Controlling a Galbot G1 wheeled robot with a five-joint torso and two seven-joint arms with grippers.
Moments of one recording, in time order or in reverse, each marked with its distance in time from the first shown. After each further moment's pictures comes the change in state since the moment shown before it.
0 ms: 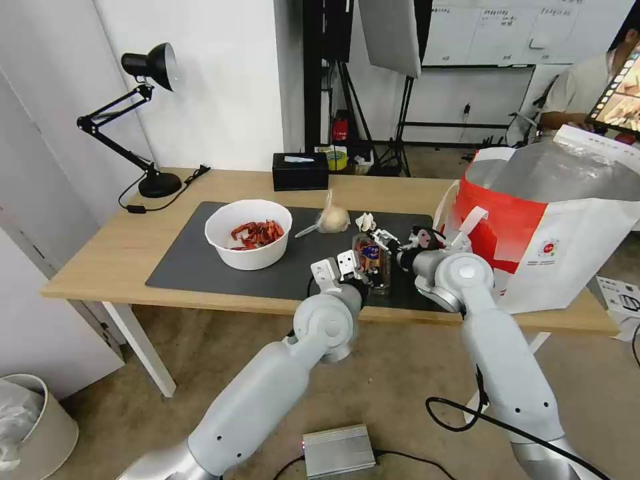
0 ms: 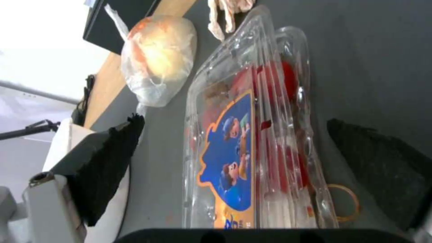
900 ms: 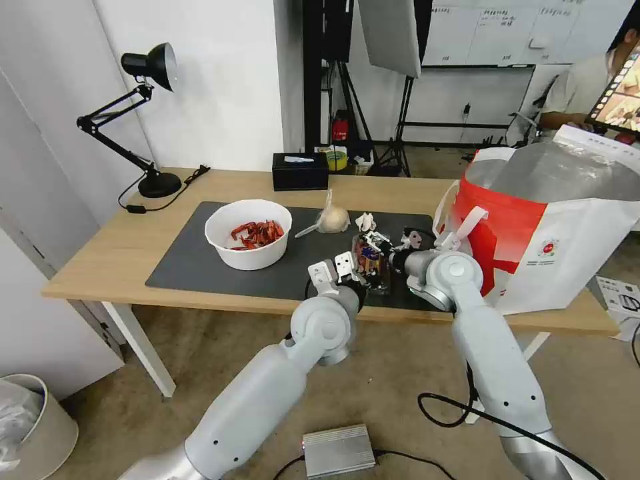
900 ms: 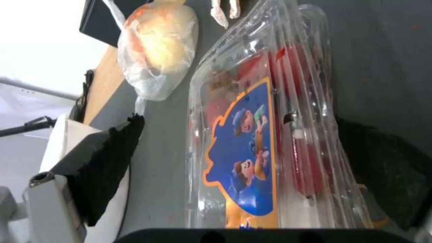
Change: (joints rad) left arm 0.018 0.008 -0.009 -0.017 -0.001 -0.001 -0.001; right arm 0.015 0.026 -0.012 -0.038 -0.007 -0.008 -0.008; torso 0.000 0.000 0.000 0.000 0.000
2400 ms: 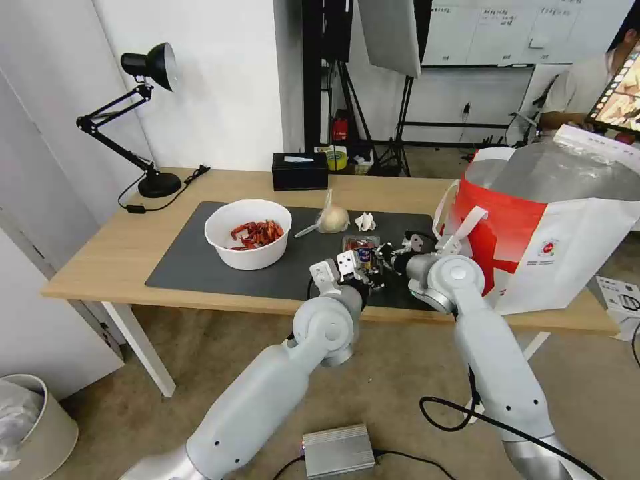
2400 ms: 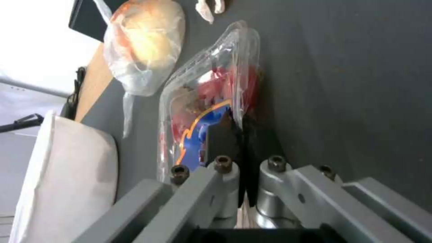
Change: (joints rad) left arm -0.004 -0.008 0.011 -0.008 0.001 -0.022 -0.006; right arm -0.019 -0.016 0.004 0.016 0.001 -0.001 0.007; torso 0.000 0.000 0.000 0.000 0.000
